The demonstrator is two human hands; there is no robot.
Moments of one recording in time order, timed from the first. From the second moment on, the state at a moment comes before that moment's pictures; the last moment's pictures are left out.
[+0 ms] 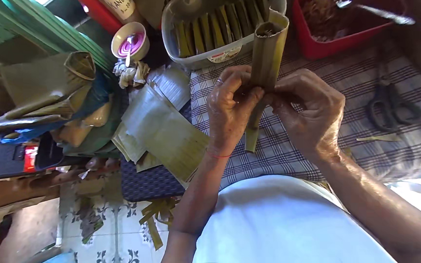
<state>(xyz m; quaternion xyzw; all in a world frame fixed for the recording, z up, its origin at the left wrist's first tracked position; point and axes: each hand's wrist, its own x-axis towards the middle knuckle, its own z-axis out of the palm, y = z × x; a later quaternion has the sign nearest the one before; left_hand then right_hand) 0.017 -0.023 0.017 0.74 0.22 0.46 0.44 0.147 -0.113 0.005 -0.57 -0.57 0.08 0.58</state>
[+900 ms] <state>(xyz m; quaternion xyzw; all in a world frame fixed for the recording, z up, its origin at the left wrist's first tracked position) 0.020 -0.018 0.000 0.65 0.24 0.48 0.54 0.147 -0.104 -0.001 -0.61 -0.60 0.06 0.52</state>
